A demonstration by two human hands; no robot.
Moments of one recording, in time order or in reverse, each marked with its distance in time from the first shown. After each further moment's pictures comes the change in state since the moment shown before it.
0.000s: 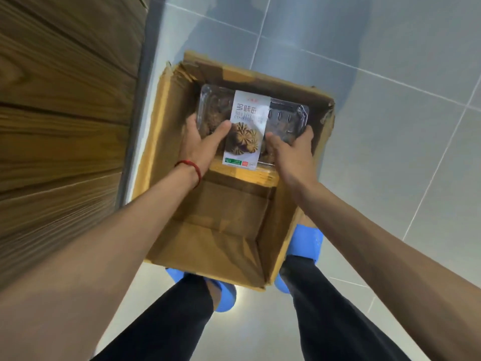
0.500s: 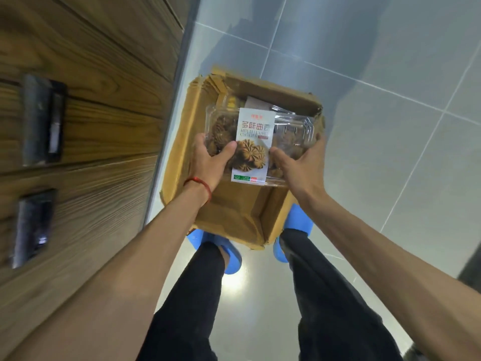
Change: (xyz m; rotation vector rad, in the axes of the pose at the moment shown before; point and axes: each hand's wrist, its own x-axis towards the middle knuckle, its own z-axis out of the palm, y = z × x) left_hand -0.129 0.049 -0.050 -0.015 0.015 -0.087; right_hand -0.098 -0.051 -0.052 -0.020 0.007 -0.065
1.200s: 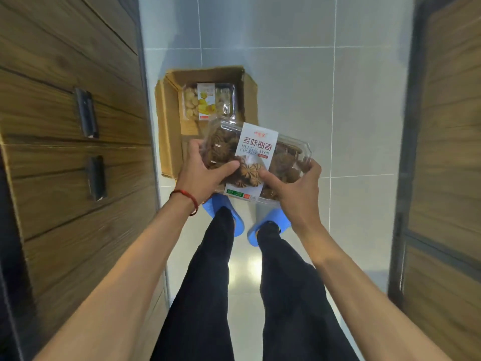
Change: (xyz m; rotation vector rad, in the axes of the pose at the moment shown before) left_hand -0.281 0.031 -0.079 0.307 -0.337 0.269; right_hand -0.333 -0.015 -0.109 0.311 0.273 0.206
